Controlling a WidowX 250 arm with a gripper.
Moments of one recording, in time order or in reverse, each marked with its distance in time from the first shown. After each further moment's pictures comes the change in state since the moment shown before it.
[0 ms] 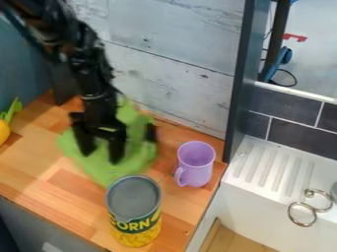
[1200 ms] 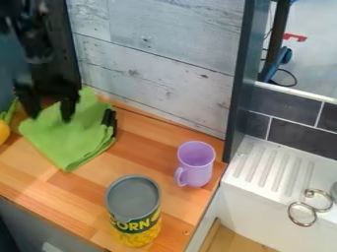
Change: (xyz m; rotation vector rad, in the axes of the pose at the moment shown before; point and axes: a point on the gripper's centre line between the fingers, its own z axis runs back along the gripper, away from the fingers) arm 0.015 0.087 0.047 0.109 -0.160 0.314
